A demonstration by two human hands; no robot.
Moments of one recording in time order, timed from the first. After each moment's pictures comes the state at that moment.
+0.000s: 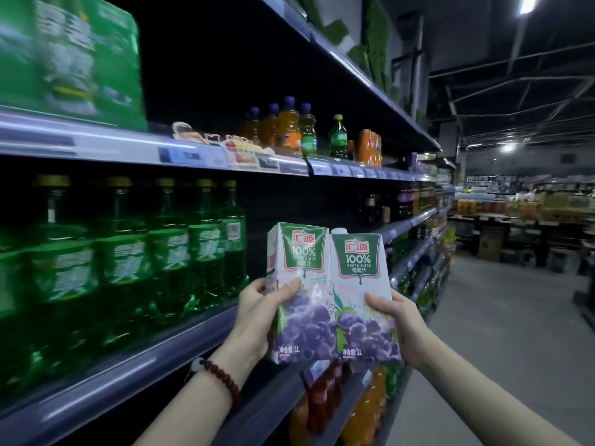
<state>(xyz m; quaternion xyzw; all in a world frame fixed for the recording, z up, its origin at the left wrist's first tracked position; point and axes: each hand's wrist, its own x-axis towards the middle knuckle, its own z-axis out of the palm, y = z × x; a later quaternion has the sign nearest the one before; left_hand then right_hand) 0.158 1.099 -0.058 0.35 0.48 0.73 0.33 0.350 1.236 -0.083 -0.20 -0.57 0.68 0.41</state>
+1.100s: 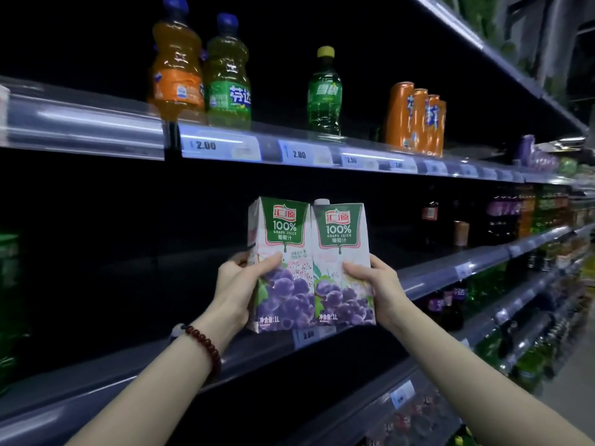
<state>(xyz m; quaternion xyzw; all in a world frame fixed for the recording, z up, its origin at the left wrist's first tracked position) 0.099 1.484 -0.030 0.26 0.53 0.79 0.17 0.224 1.683 -0.041 -0.10 -0.60 0.73 0.32</state>
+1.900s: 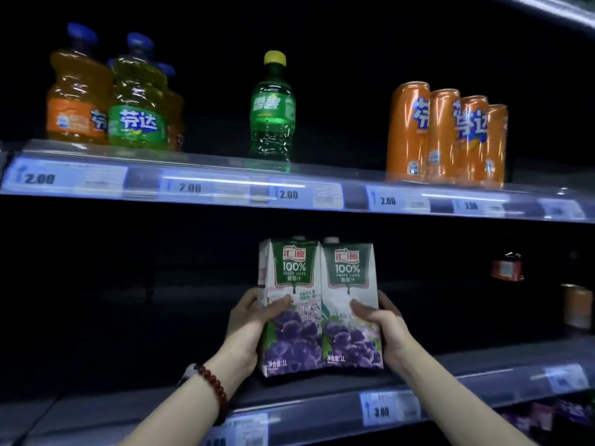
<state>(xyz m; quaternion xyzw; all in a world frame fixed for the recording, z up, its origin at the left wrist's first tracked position) 0.070 1.657 -0.040 0.19 0.51 0.84 0.04 0.127 1.881 -0.042 0.00 -0.56 0.80 0.21</state>
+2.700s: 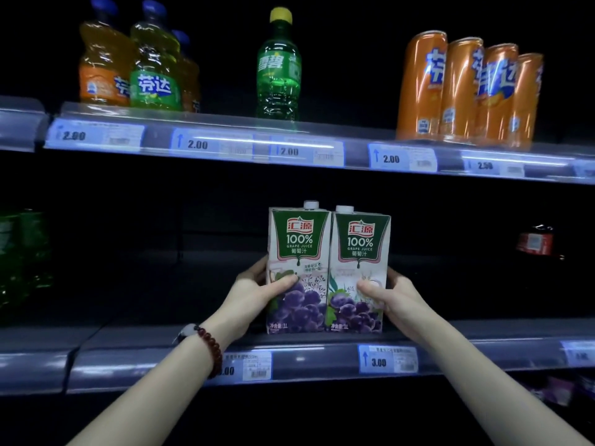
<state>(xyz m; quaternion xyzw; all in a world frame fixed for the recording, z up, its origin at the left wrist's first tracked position) 0.098 1.636 -0.052 0.26 0.64 0.72 0.00 0.151 1.894 -0.048 0.04 -0.72 0.68 0.14</state>
